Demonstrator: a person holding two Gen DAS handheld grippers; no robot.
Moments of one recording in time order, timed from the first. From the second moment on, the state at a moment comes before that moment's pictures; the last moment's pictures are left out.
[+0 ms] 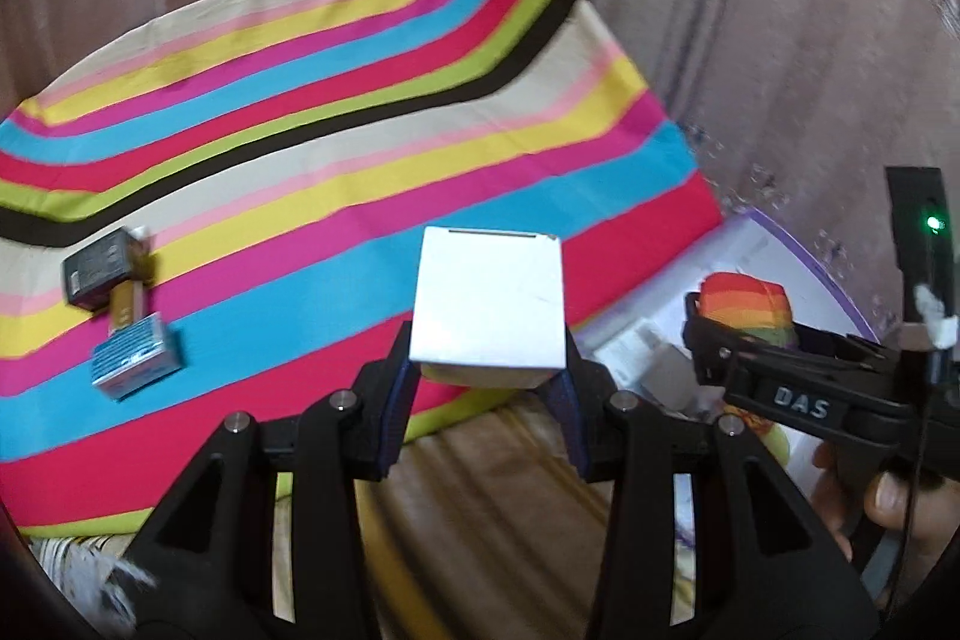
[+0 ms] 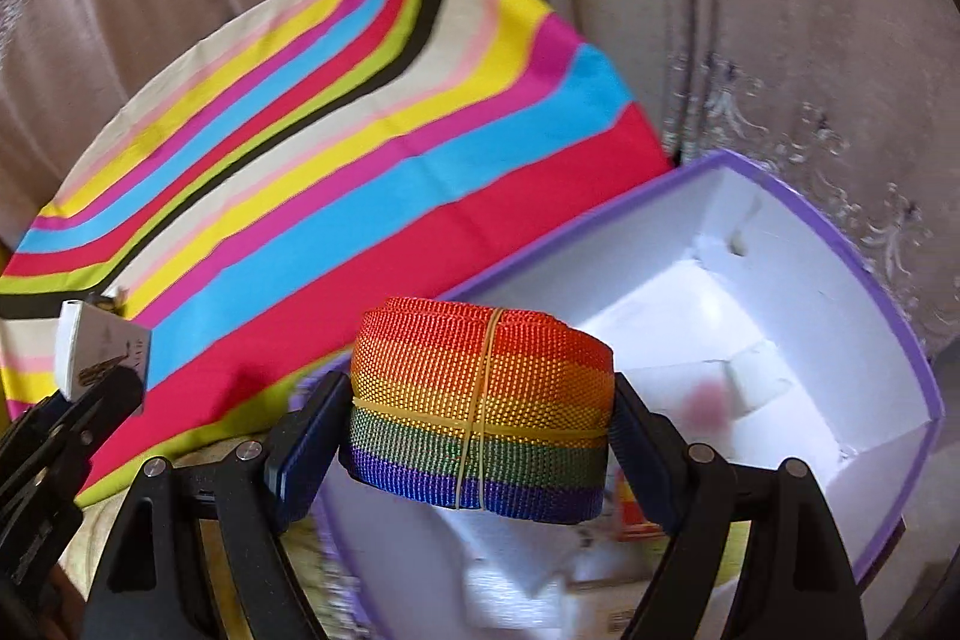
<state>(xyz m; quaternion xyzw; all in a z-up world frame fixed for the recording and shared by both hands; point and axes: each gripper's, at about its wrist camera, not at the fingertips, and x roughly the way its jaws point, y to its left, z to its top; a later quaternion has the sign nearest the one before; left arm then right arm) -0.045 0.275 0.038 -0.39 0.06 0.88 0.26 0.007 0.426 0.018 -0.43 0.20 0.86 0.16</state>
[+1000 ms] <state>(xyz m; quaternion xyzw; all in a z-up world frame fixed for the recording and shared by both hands) -0.058 0.252 0.027 -0.44 -0.03 0.86 0.27 0.024 0.435 0.029 -0.43 0.21 0.86 0.21</state>
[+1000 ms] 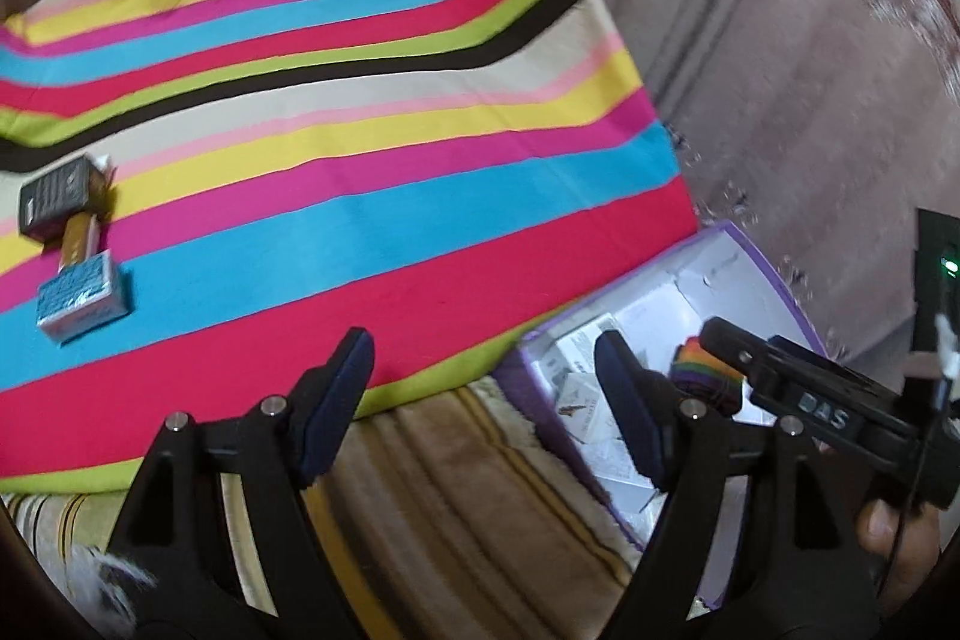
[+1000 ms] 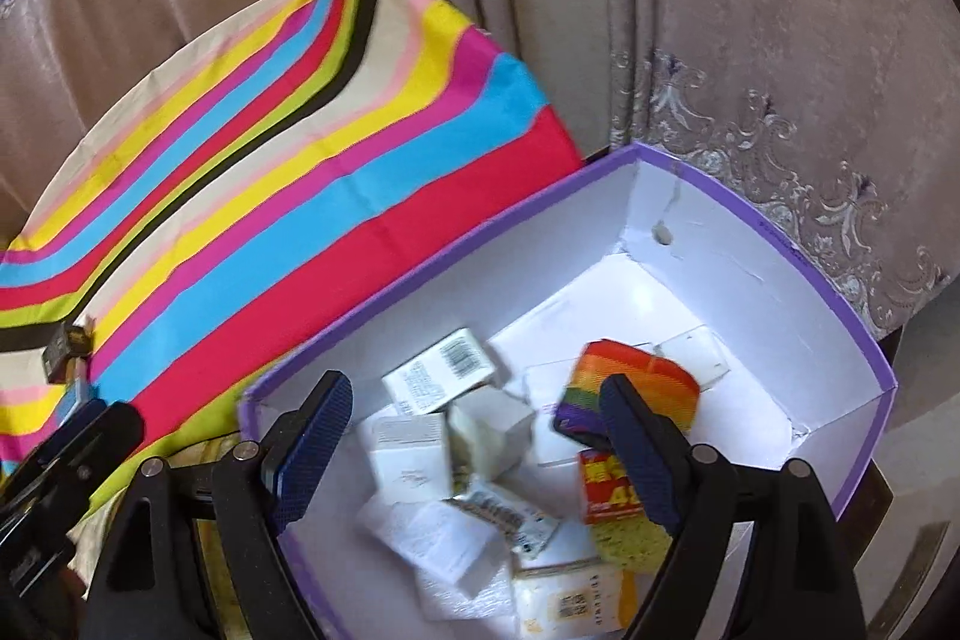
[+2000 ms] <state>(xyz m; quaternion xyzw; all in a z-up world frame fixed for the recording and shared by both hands) -0.092 0.005 -0.002 -0.43 -0.23 0.87 0.03 -0.087 0.201 0.024 -0.48 0.03 0.88 -0.03</state>
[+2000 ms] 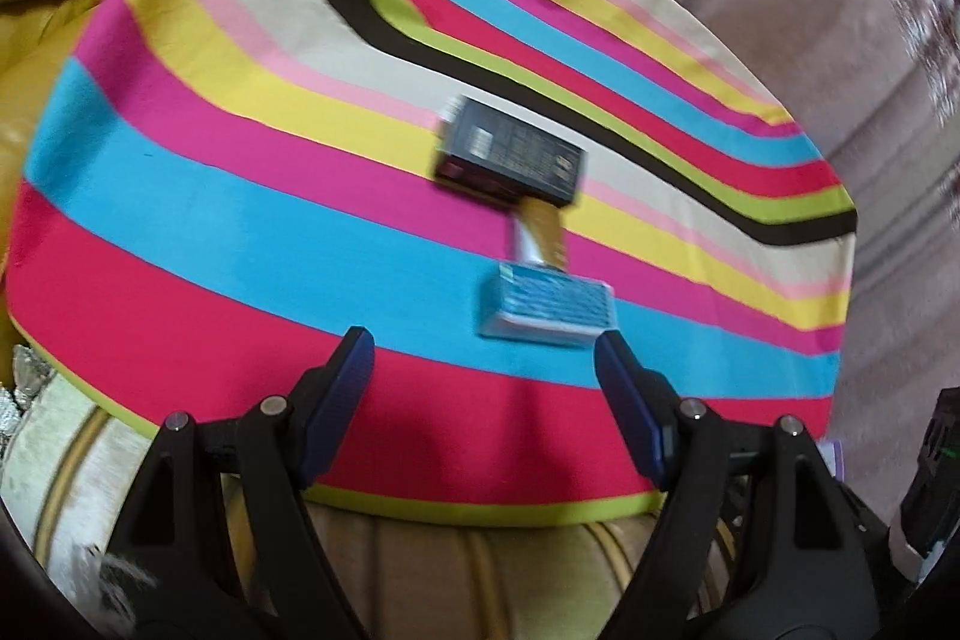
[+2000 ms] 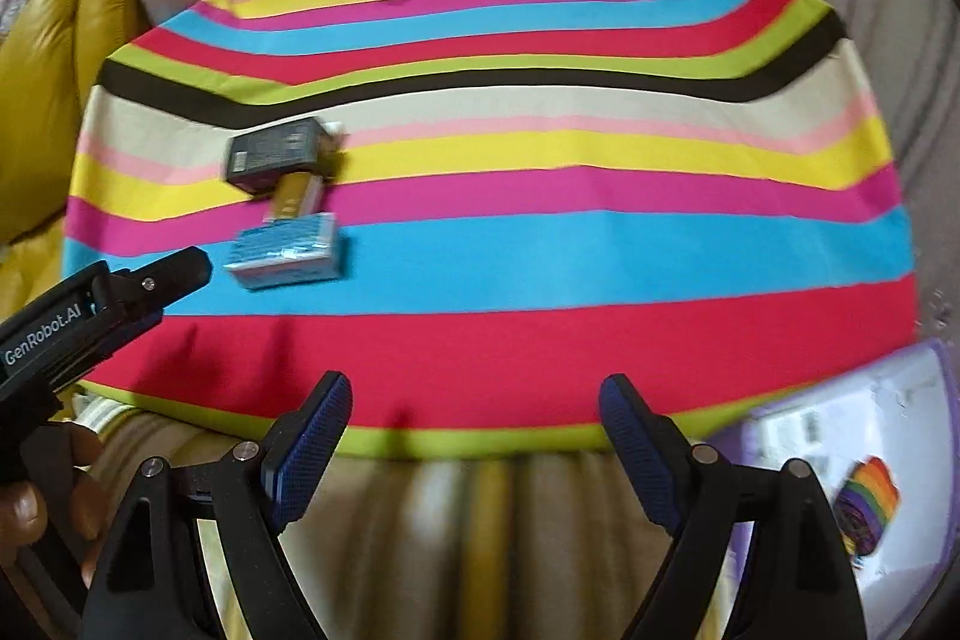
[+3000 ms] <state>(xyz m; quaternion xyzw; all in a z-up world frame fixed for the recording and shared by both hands) -0.098 -0.062 -0.028 -0.42 -0.31 0.85 0.01 -0.169 0.101 -0.009 -0.50 0.00 0.86 -0.08</state>
